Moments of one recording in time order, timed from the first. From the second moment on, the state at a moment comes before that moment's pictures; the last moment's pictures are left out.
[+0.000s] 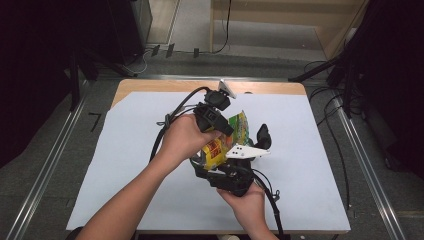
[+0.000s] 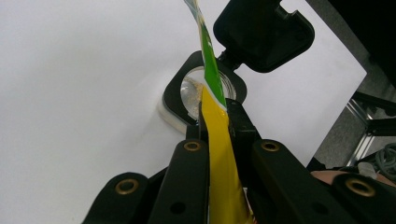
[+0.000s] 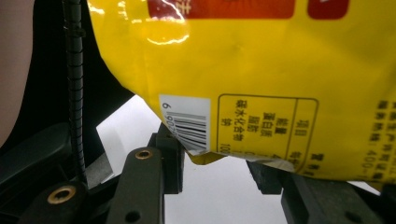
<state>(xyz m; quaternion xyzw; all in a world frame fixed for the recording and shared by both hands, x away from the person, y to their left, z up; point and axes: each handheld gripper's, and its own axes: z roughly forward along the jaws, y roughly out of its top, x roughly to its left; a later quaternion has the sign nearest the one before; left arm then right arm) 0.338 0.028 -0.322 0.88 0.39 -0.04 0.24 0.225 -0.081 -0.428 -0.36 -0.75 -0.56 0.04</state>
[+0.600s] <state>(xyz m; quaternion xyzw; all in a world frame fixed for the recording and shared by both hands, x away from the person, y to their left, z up) 0.341 0.033 -0.324 0.88 0.39 -0.05 0.25 0.226 -0.081 -0.427 -0.35 -0.75 -0.56 0.04</state>
